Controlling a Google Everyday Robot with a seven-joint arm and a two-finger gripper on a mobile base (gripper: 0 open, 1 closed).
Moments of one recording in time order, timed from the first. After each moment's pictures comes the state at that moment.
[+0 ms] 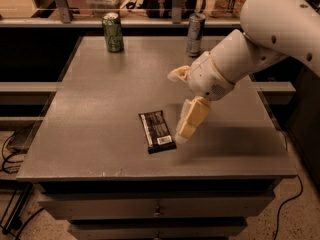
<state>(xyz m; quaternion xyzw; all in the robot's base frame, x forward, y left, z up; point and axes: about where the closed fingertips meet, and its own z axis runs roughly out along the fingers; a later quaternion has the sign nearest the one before) 0.506 -0.028 0.873 -0.70 0.63 0.20 0.27</state>
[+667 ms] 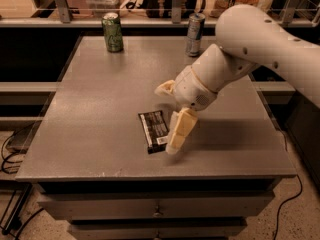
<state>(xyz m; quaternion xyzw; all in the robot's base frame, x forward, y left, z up) 0.496 -0.001 0.836 -0.73 0.61 0.24 0.22</state>
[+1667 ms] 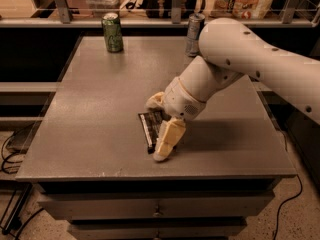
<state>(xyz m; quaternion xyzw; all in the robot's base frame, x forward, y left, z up) 0.481 0.020 0.810 -0.73 0.61 0.25 0.19</state>
